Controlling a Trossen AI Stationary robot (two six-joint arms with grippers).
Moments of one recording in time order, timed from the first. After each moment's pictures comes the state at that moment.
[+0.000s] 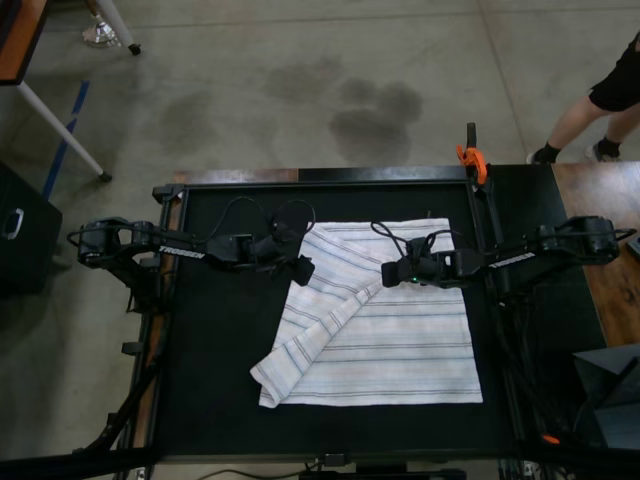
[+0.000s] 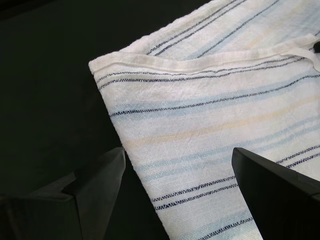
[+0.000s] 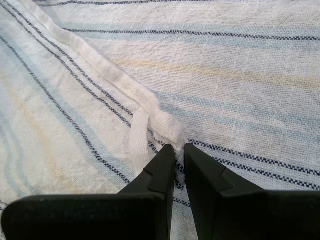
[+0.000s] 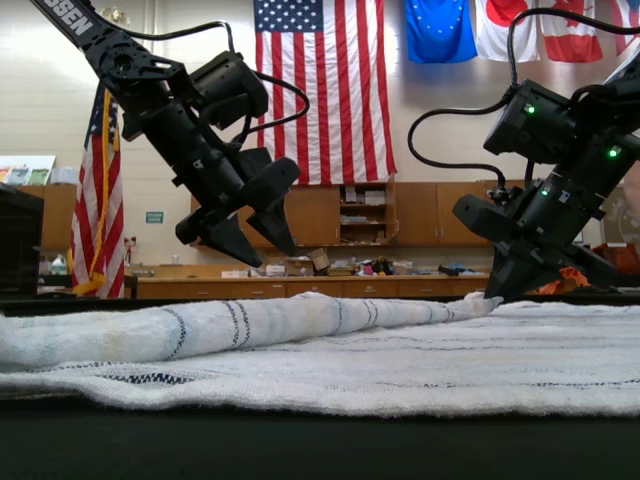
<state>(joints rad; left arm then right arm) 0.13 1.55 0.83 -0.07 -0.37 -0.60 -0.09 1.35 0.44 -0.05 0.44 1.18</state>
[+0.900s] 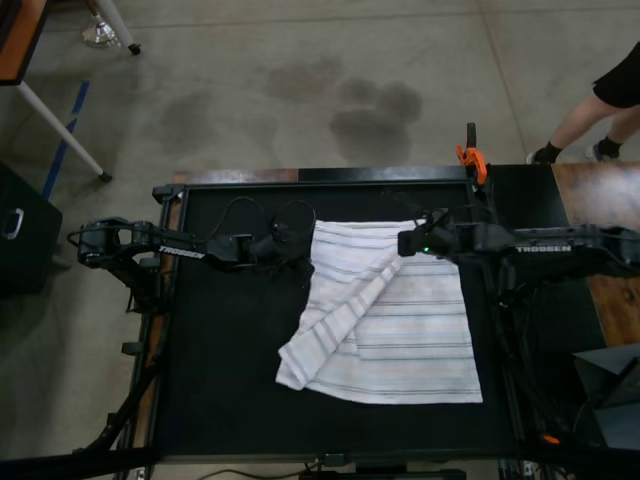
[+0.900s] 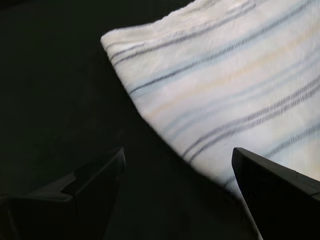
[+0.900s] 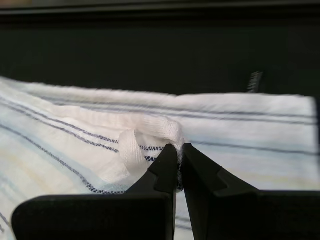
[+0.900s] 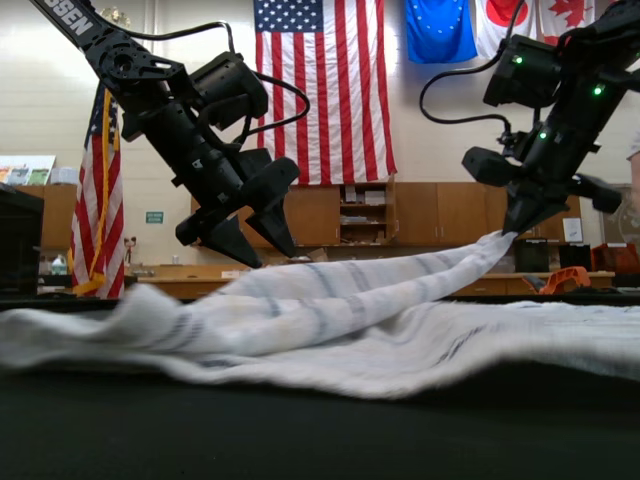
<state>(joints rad) 0.13 1.55 0.83 -0.08 -0.34 -0.60 -0.26 1.08 0.65 -0.61 0.56 1.10</state>
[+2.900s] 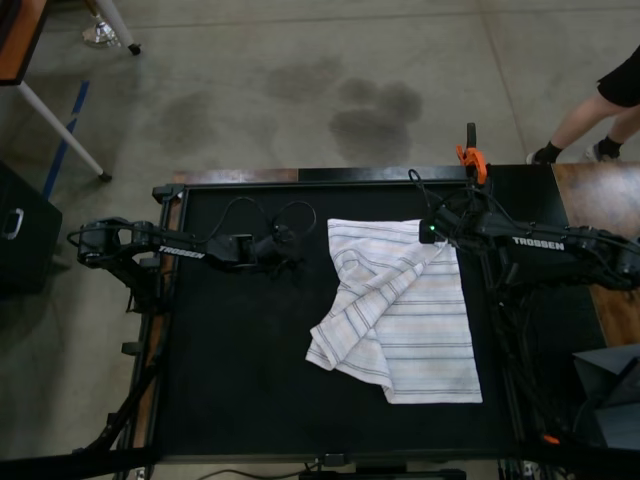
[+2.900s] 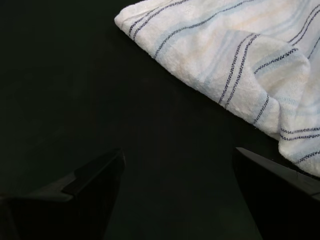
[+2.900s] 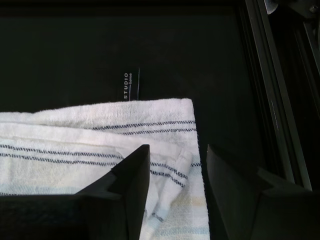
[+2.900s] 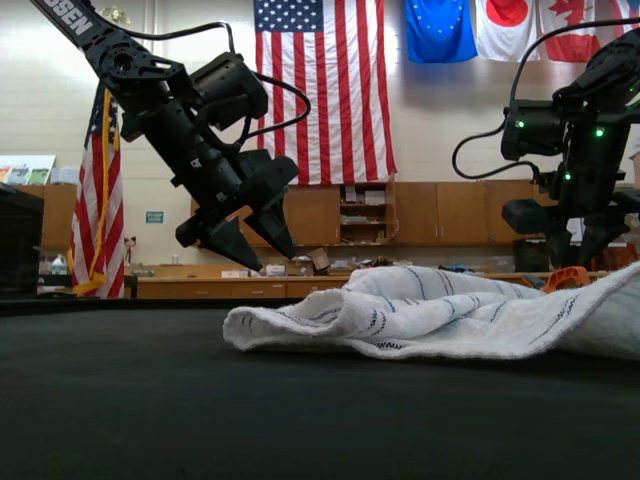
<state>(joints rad) 0.13 1.55 0.83 -0.09 -0.30 -0.60 -0.56 1.11 0.56 -0.71 0.55 1.00</state>
